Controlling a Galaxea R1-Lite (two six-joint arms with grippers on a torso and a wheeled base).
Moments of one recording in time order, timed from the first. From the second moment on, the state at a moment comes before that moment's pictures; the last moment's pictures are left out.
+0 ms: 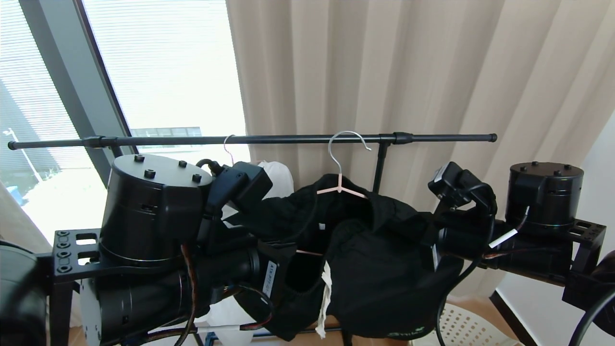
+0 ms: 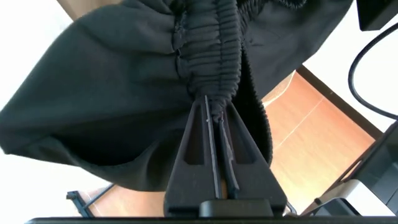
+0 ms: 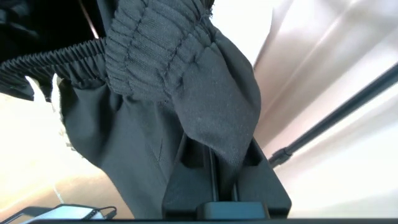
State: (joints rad) left arm -0.83 1.53 -0.82 -0.22 0.09 -0.13; right arm 0.46 1.66 -0.63 -0.70 0.33 -0.23
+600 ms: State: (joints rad) left arm -0.85 1.60 -0.87 -0.29 0.09 -0.13; right arm 0.46 1.63 -0.60 -0.72 0.44 -0.22
